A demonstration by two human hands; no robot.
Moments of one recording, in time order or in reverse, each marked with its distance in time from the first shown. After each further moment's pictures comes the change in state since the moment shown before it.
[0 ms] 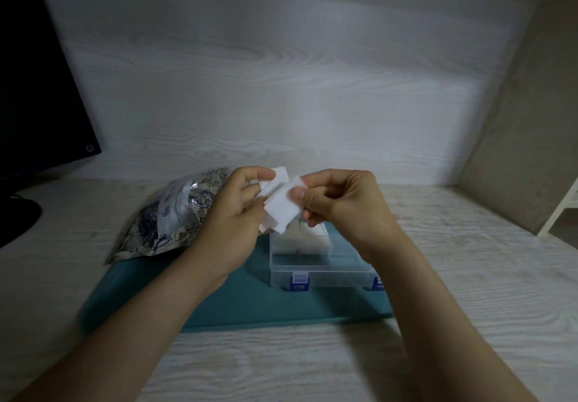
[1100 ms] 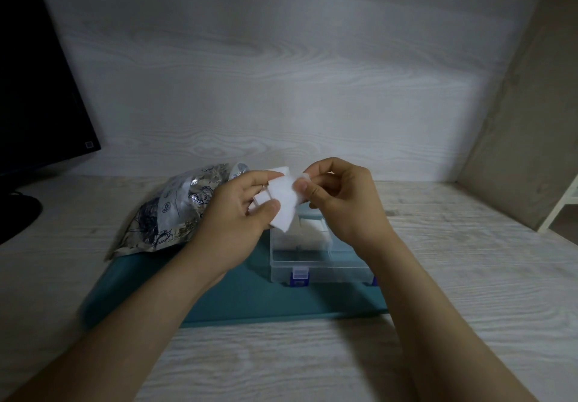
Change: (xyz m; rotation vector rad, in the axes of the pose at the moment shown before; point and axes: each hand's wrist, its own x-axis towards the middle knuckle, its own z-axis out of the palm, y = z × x) left_hand 0.000 0.003 0.000 0.094 0.025 0.009; right_hand 0.005 0.011 0.005 -0.210 0.124 -0.091
